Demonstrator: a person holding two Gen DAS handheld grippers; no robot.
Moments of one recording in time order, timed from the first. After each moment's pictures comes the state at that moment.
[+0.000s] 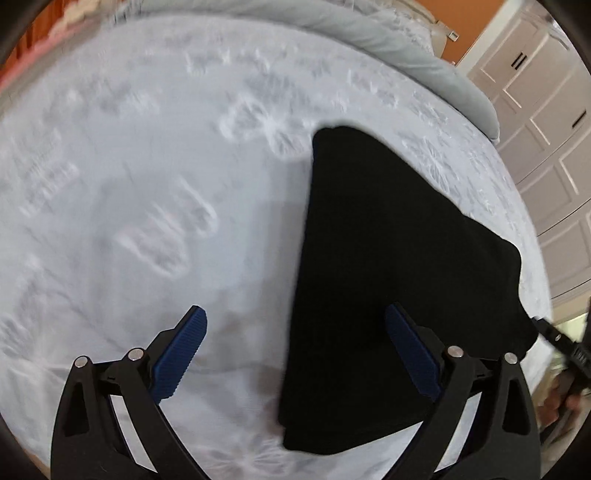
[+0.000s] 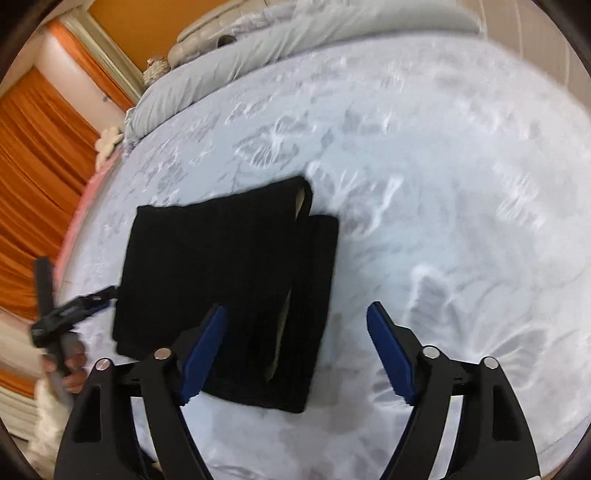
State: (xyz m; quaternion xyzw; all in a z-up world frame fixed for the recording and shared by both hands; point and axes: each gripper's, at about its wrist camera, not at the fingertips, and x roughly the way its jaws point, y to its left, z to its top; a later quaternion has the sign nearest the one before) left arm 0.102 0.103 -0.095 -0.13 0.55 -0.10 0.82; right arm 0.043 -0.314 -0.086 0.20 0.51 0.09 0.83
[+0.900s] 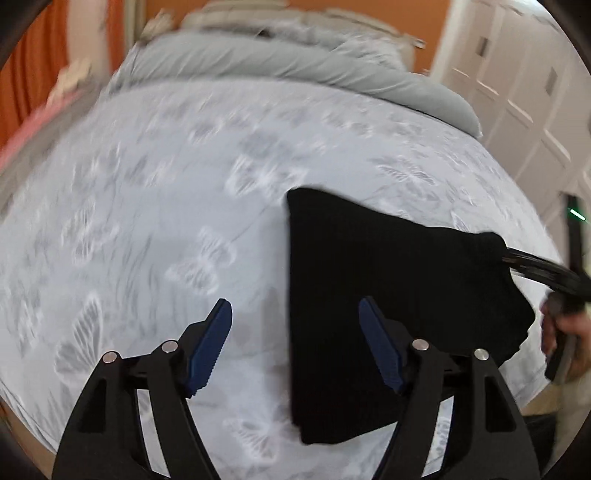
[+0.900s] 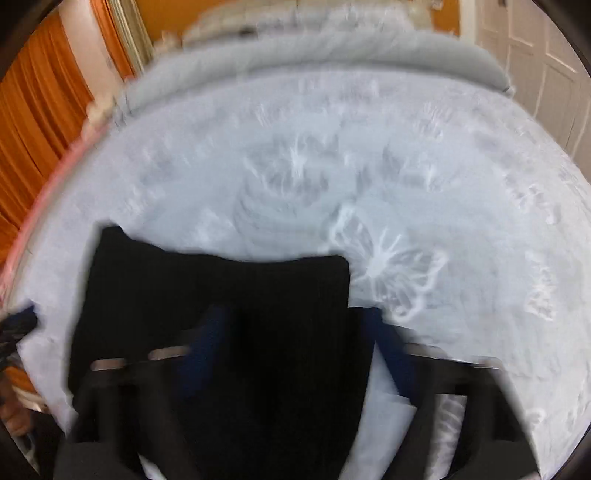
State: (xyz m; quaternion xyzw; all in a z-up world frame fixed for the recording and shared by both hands) left arm 0.044 0.089 -0.027 -0.01 0.44 -0.09 0.89; right arm 0.125 -0.246 -0.093 0.06 0.51 0.06 0.85
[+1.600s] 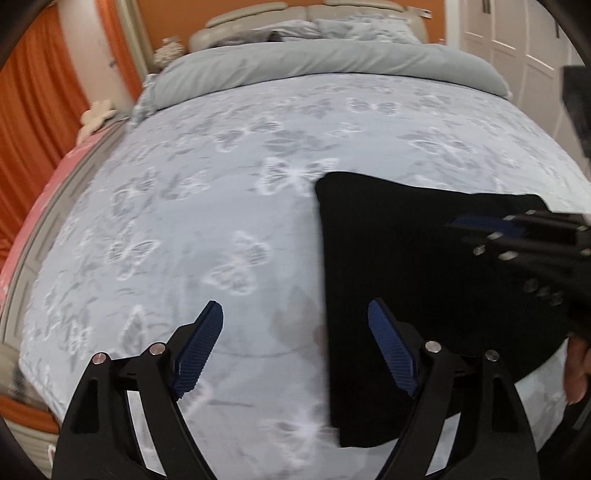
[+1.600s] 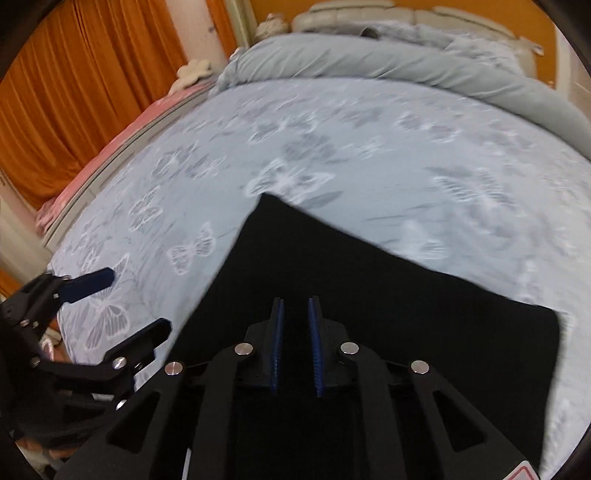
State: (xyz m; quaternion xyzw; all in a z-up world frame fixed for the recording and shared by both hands) left arm 0.040 0.079 -0.039 0.09 0.45 0.00 0.89; right arm 0.103 -0.072 -0.064 0.00 0.47 0.22 0.86
